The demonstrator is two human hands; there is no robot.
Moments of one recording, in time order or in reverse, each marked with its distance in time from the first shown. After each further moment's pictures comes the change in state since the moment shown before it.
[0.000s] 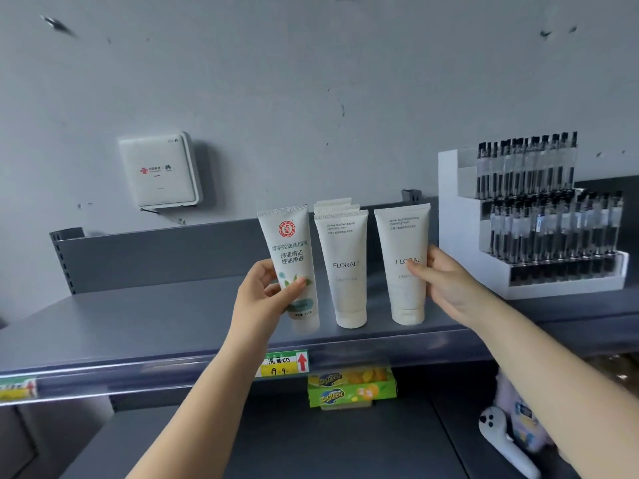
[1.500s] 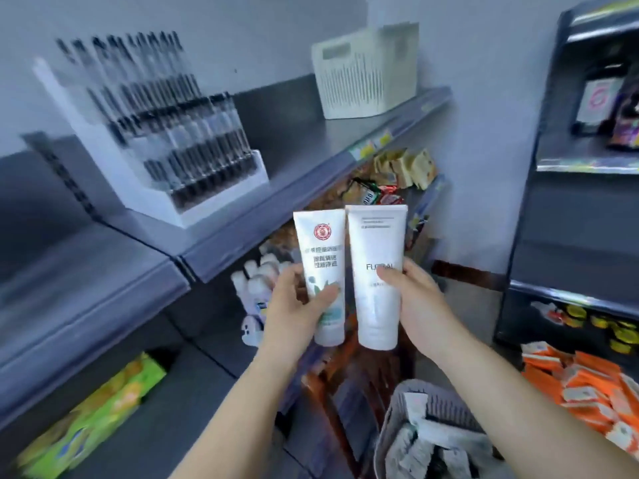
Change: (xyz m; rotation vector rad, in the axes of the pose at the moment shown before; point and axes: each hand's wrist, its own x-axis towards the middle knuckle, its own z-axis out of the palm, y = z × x) left_hand -0.173 -0.058 0.301 -0.113 -0.923 -0.190; right_hand -0.300 0.026 -0.143 0.123 1.070 -0.026
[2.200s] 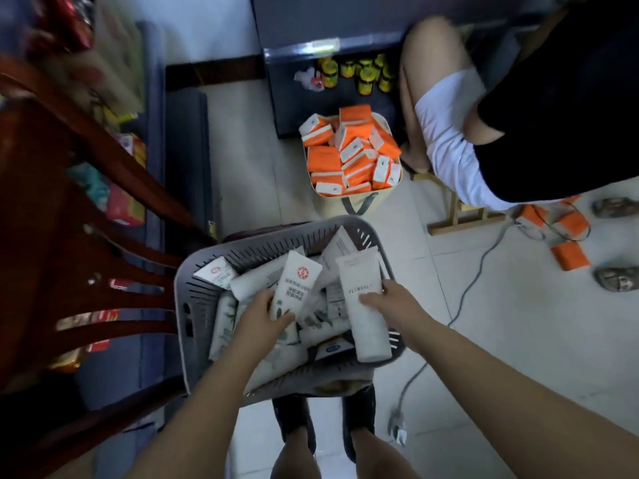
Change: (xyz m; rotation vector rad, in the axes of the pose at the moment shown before) left_hand -0.060 -0.348 0.254 0.551 -1.044 -0.426; right_hand -0.118 0.245 -0.335 -0.359 0.834 0.788
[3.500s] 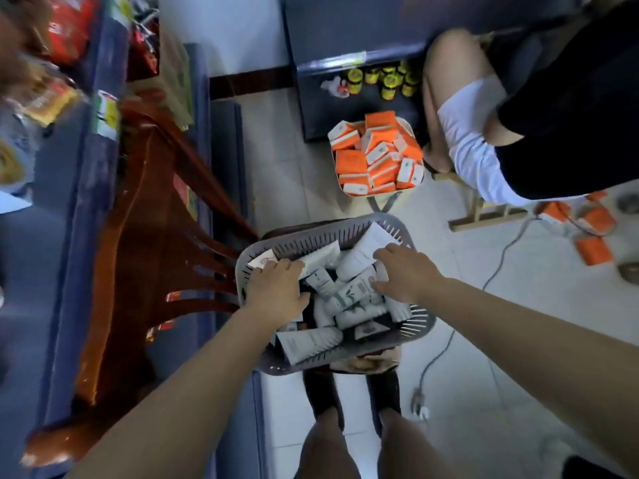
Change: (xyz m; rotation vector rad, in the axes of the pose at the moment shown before) left_hand -0.032 0.034 -0.085 1.004 0.012 0.293; right_hand -0.045 -0.071 0.021 -1.248 0.021 -0.428
